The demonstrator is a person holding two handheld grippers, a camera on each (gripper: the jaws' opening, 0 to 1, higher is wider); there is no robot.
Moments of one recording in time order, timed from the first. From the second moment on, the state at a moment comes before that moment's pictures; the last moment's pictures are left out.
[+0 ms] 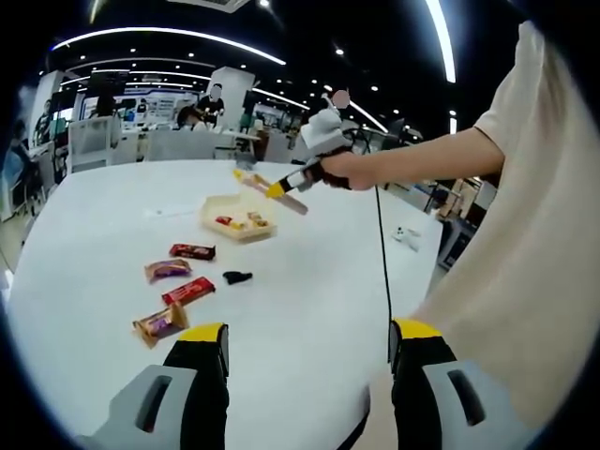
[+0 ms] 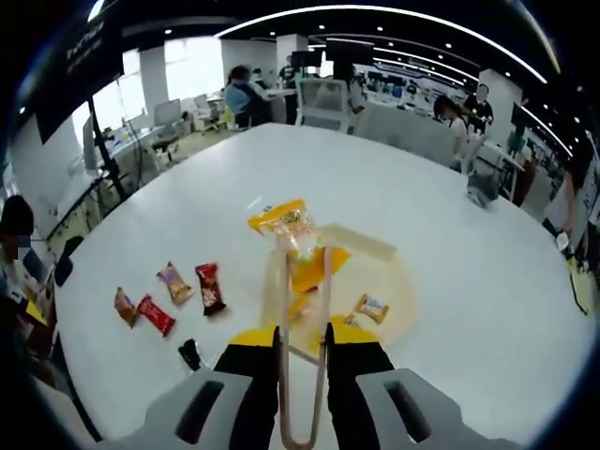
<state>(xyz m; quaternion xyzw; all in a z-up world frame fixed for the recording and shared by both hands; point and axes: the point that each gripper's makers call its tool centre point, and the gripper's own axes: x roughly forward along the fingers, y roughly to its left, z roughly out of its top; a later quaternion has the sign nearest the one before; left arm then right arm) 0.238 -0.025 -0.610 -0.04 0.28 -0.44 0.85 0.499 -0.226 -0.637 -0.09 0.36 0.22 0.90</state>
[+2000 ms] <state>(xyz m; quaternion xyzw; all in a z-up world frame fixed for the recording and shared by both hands) 0.236 -0.028 -0.616 -0.04 0.29 -0.44 0.85 0.514 -0.242 -0.635 -0.07 0.36 0.20 0.91</state>
